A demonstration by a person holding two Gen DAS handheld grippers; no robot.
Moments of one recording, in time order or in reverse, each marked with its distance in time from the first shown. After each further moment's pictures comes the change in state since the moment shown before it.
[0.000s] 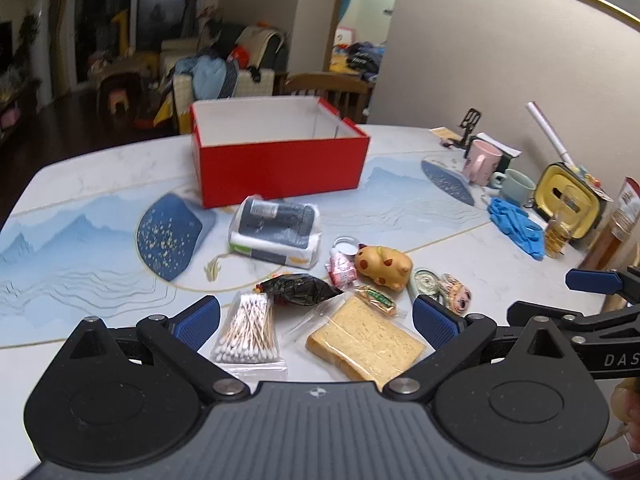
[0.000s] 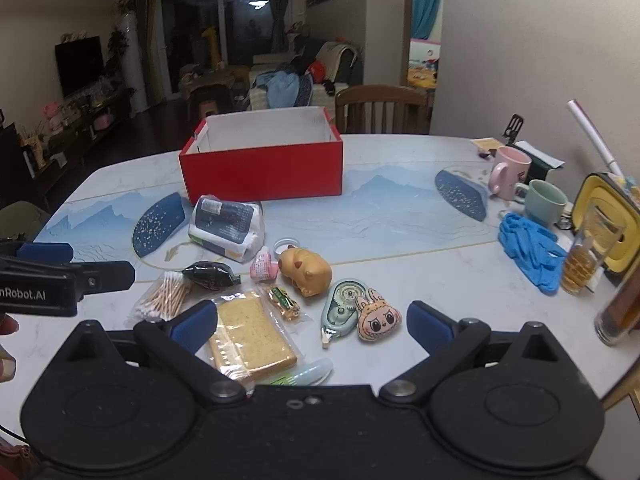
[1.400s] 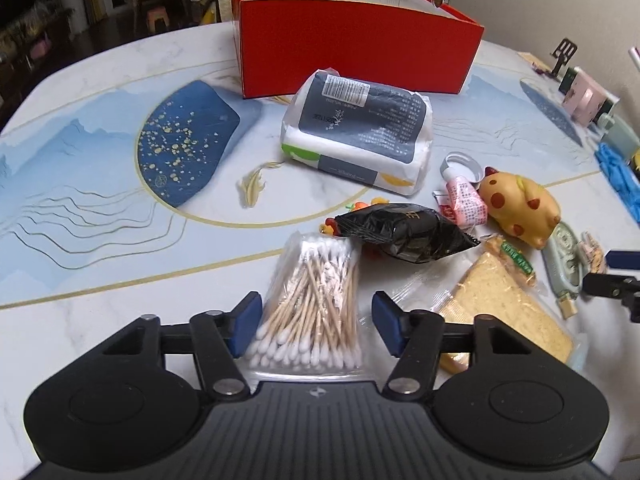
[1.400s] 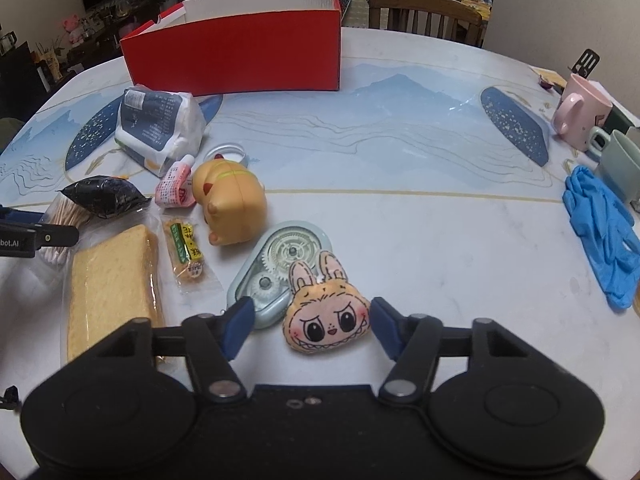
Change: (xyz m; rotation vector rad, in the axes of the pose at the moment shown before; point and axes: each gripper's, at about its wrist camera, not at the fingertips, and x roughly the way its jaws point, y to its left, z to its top) left arm 0.142 0.047 -0.023 -0.092 0.254 0.132; right arm 0.157 -0.070 -0.001 -0.152 0.290 0.122
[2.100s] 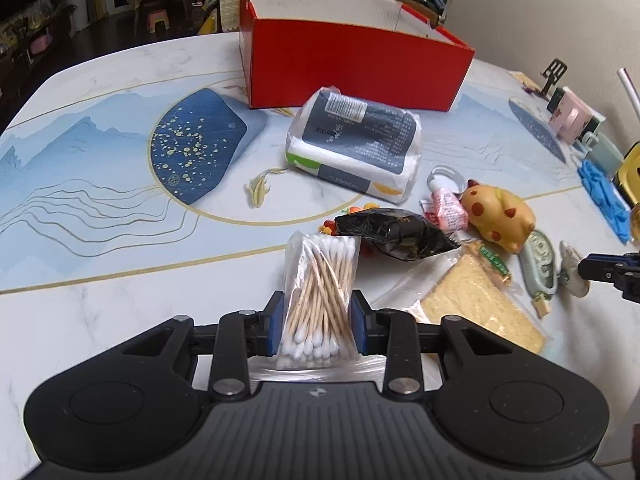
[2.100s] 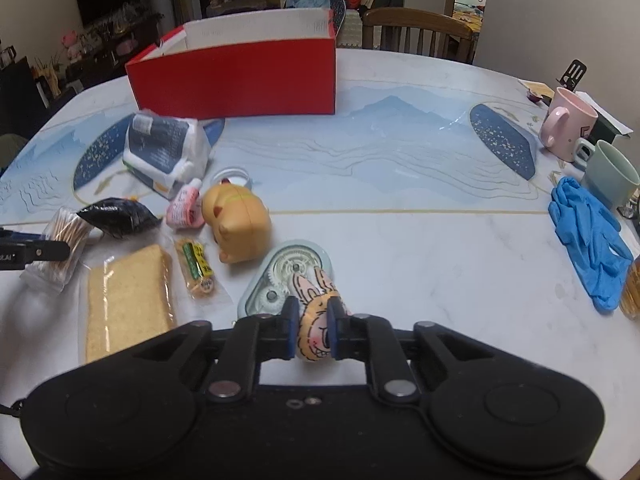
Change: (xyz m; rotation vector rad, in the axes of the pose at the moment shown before) left arm -0.030 0.008 -0.008 -0.043 -0.038 -0.033; right arm -0.024 0.003 0.002 0.009 -0.057 -0.004
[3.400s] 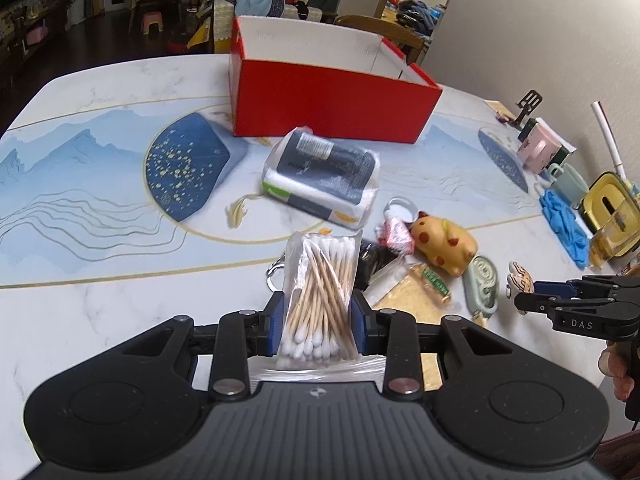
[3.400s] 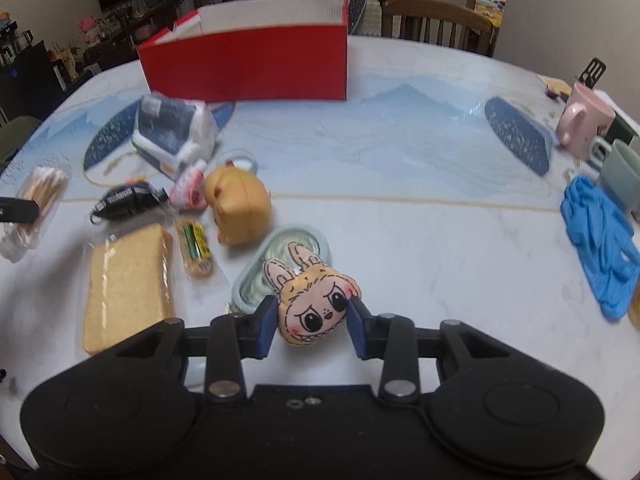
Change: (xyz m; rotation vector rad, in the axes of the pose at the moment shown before) left arm -0.045 -0.012 0.012 -0.053 -0.042 -0.061; right arm 0.001 -0.011 0.001 -0.053 0.040 0.063
